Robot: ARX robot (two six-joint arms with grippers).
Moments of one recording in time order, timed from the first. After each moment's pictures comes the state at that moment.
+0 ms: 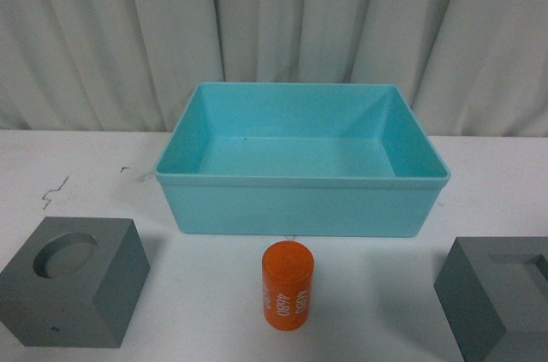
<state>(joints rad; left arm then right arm) 0.00 0.01 0.01 0.00 0.00 0.00 -0.01 2.51 0.02 1.34 0.05 -0.02</state>
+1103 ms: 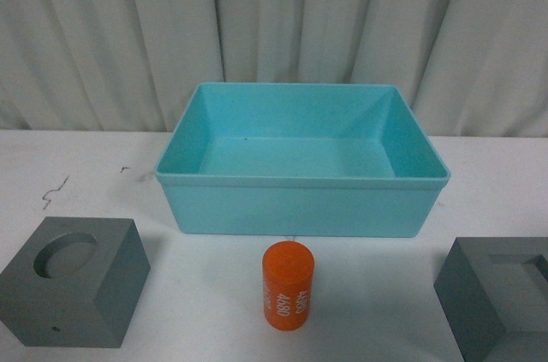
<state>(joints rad) 0.00 0.01 0.01 0.00 0.00 0.00 -0.01 2.51 0.02 1.34 0.05 -0.01</state>
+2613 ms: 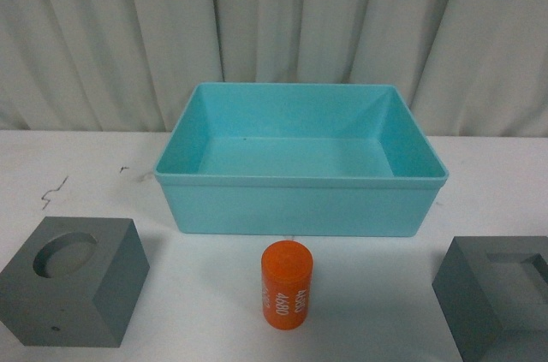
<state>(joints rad) 0.00 0.01 0.01 0.00 0.00 0.00 -0.01 2.51 0.02 1.34 0.05 -0.01</state>
